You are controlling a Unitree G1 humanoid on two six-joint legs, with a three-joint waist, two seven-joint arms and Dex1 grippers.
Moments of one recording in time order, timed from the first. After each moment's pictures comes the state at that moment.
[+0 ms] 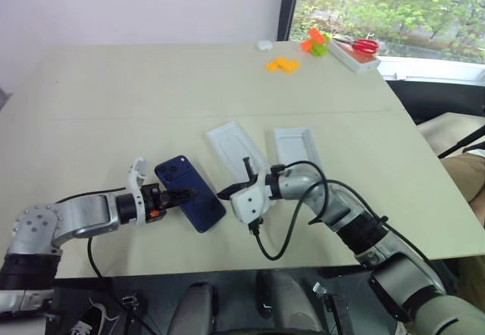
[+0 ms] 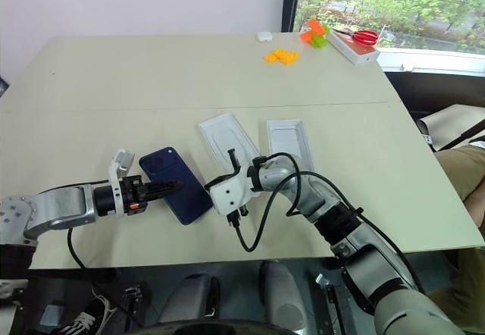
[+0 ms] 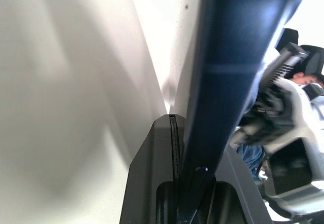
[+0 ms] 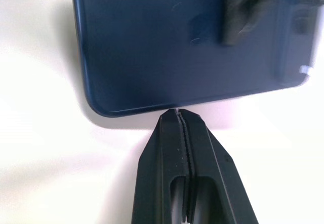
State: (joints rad) left arm -0.23 0.81 0.12 0.08 -1.95 1.20 0.10; right arm -0.60 -0.39 0.50 0.10 -0.25 -0.27 0.97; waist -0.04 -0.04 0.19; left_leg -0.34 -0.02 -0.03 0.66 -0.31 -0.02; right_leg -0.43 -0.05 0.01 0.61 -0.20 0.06
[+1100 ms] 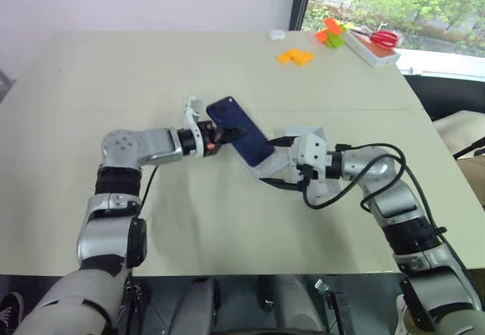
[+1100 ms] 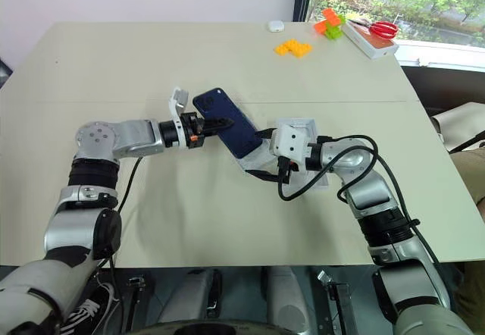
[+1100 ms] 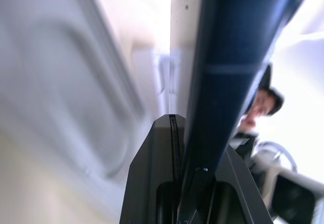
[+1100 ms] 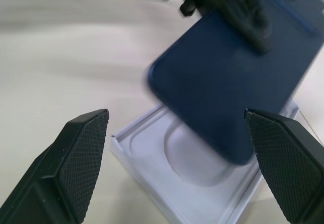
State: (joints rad) left arm -0.90 0.33 0.22 0.59 -1.33 1.26 -0.11; right arm -0.51 -0.56 0.19 0.05 0.12 0.04 1.06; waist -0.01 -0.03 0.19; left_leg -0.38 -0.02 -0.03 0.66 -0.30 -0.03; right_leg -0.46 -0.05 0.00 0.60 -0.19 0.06
